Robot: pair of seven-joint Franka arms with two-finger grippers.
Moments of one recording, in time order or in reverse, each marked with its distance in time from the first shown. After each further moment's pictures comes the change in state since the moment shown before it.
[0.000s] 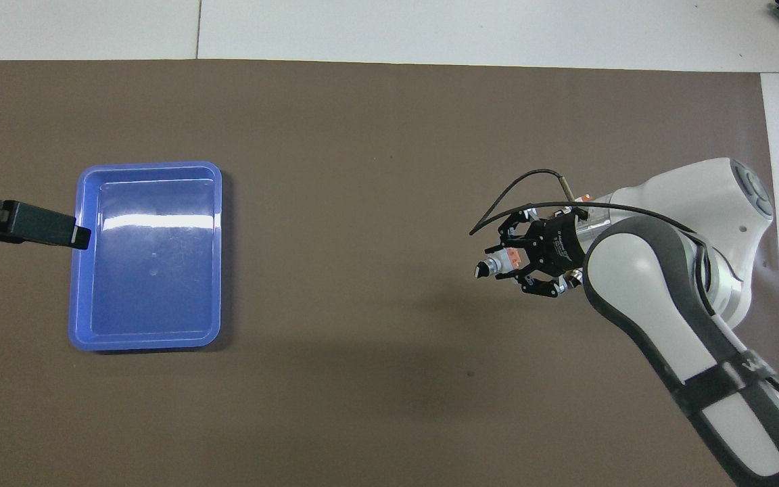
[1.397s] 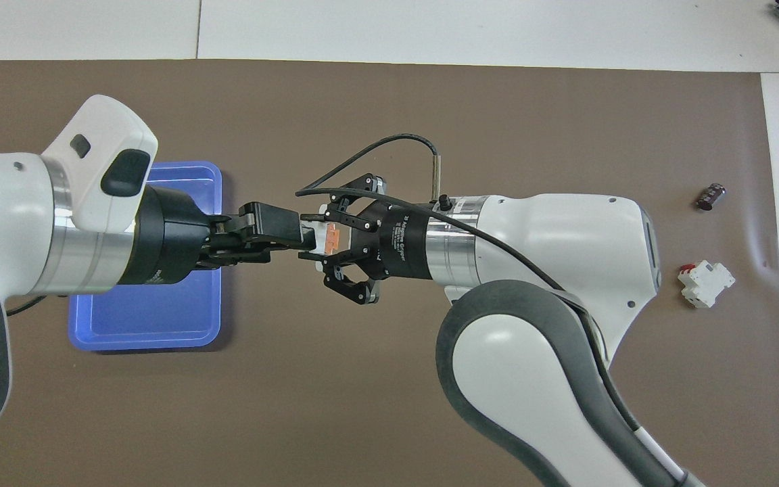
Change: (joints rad) left arm -0.016 -0.091 -0.253 -0.223 -0.422 0.383 -0.411; right arm 0.167 -0.004 0.199 0.166 0.424 0.357 0.407
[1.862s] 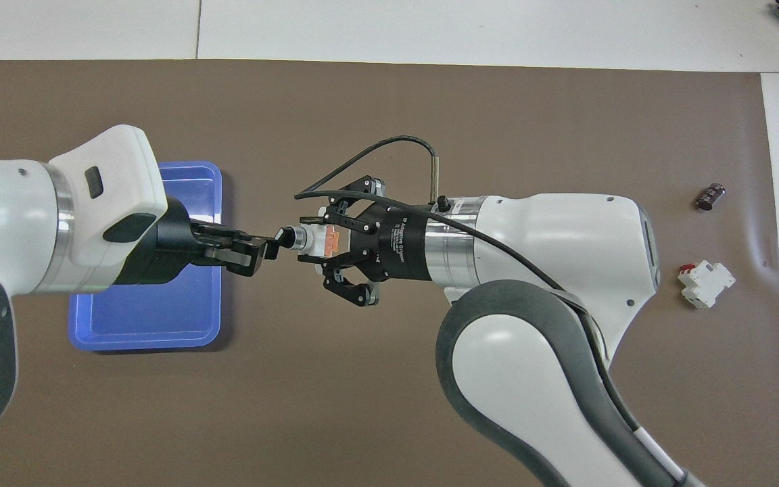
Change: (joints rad) left arm 0.005 -0.019 0.013 -0.064 0.054 0.026 0.531; right arm 0.000 0.000 0.000 0.000 -0.002 -0.011 0.000
